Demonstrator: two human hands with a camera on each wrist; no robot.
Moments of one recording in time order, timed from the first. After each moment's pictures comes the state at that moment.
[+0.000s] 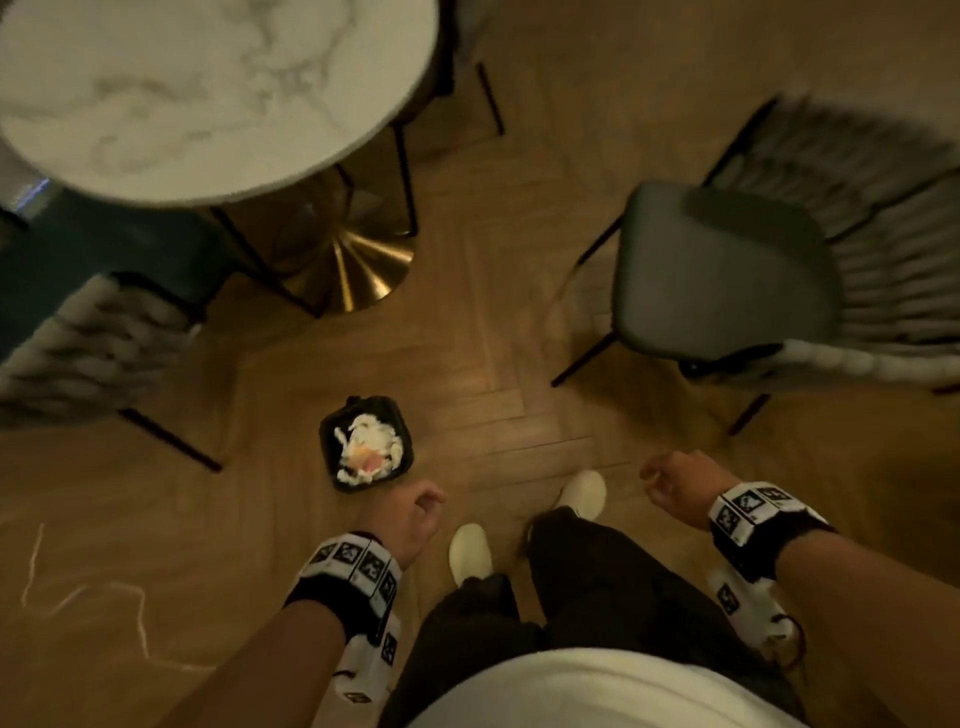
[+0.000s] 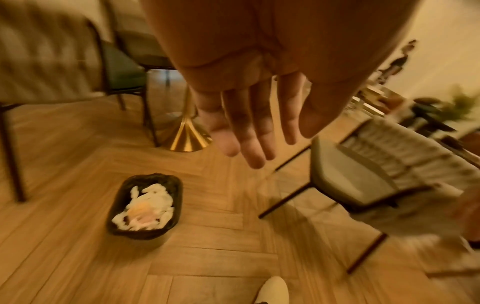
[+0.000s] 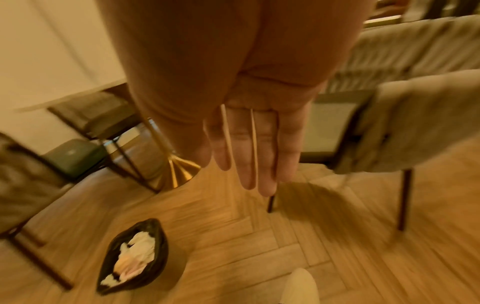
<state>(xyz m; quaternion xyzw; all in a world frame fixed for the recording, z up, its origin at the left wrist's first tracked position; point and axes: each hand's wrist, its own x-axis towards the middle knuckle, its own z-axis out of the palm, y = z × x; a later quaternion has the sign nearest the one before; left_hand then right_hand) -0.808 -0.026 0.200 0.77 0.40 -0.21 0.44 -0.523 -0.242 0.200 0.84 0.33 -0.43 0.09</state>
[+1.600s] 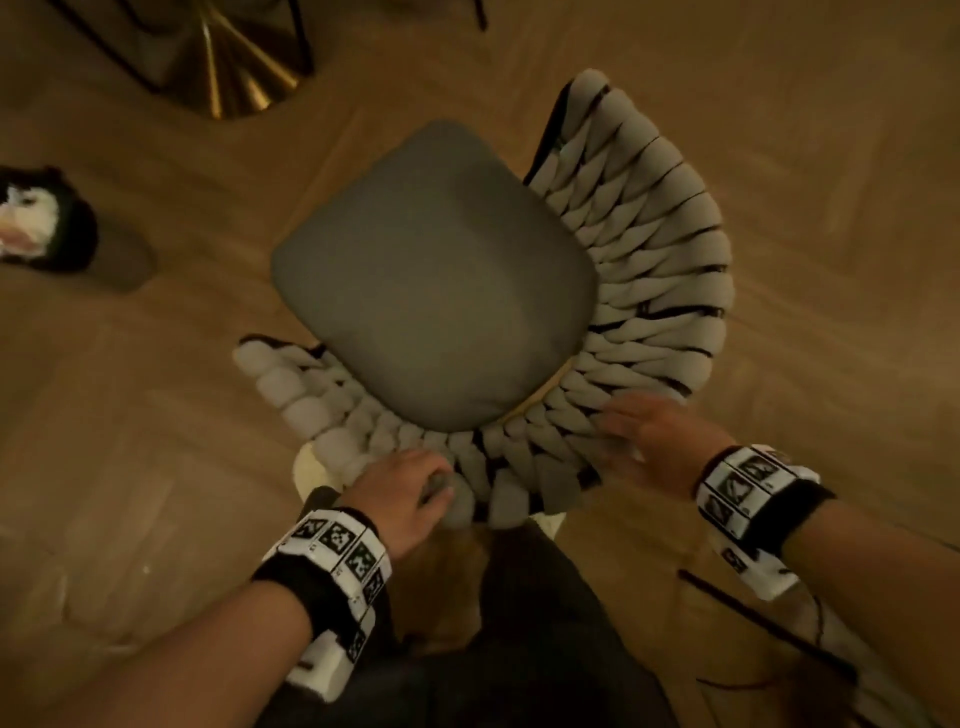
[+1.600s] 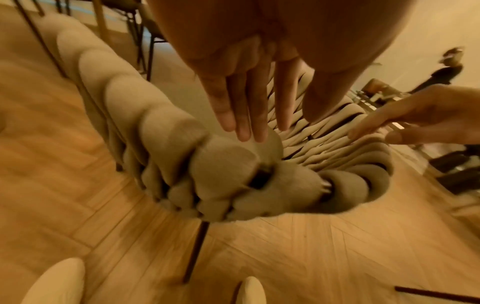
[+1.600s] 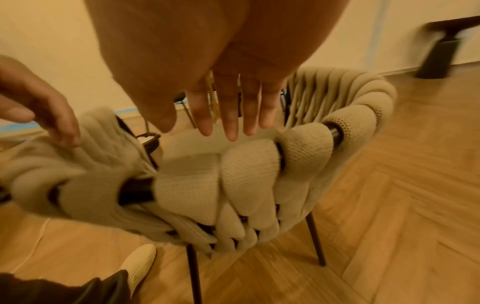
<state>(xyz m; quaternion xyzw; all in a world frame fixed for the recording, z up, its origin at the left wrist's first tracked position) -0.067 -0.461 0.144 0.71 0.50 -0.14 0.47 0.246 -0.473 0.147 0.55 0.76 -0.29 0.20</state>
